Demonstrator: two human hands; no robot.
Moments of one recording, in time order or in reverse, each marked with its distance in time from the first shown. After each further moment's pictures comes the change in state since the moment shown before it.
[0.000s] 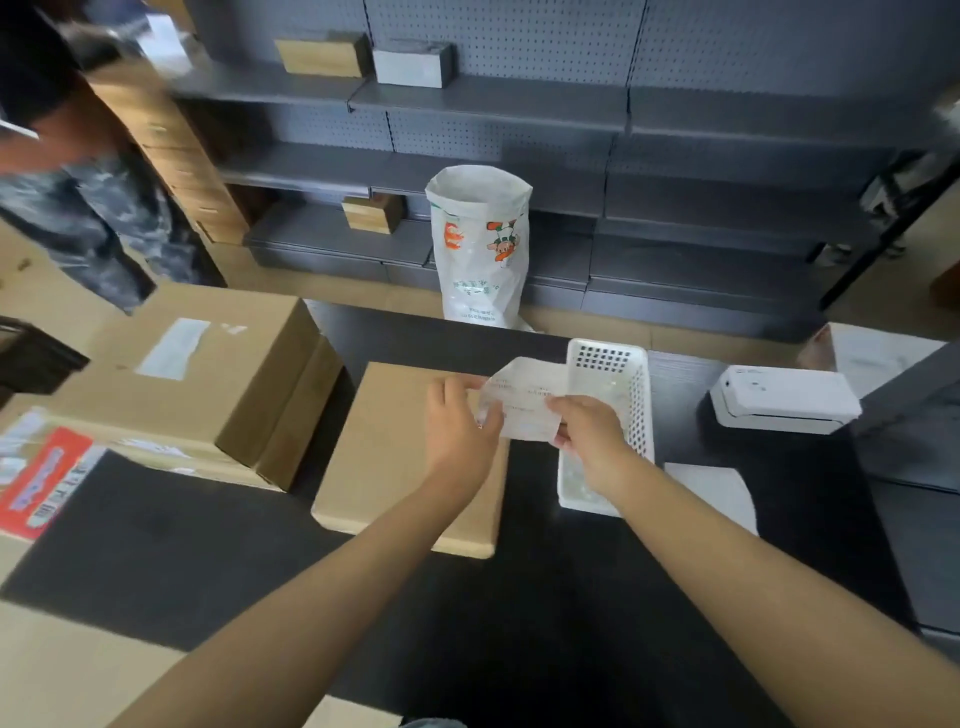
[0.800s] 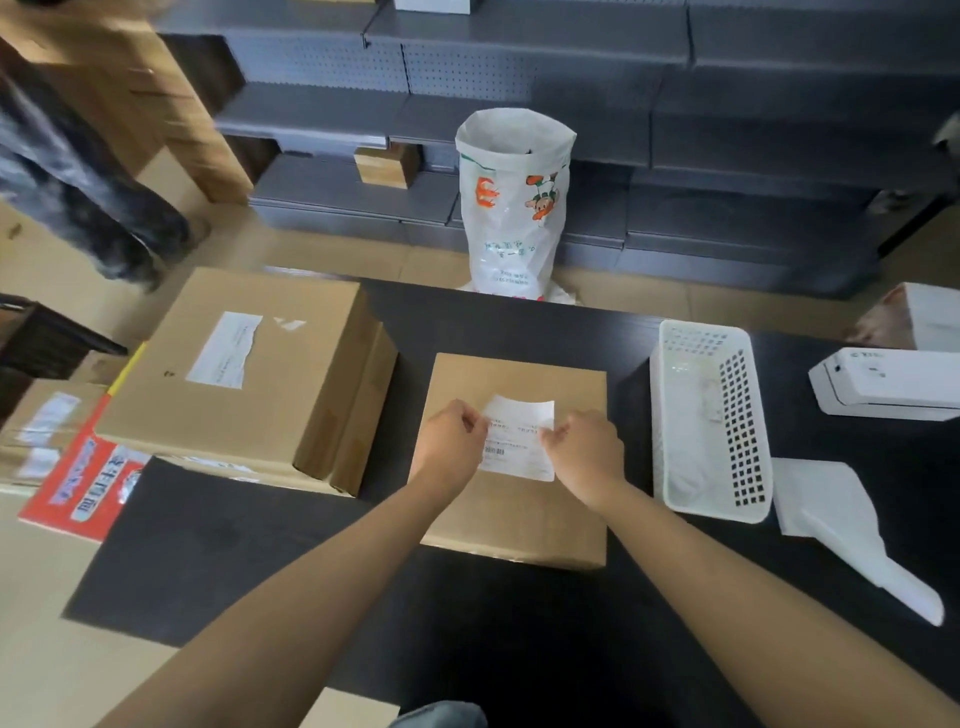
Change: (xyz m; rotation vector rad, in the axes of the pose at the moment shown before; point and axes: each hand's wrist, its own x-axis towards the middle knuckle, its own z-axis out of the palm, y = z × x) left_hand 0.076 -0.133 -0.063 0.191 -0.235 -0.239; right_hand 0.029 0.055 0.120 -1.044 0.162 -0.290
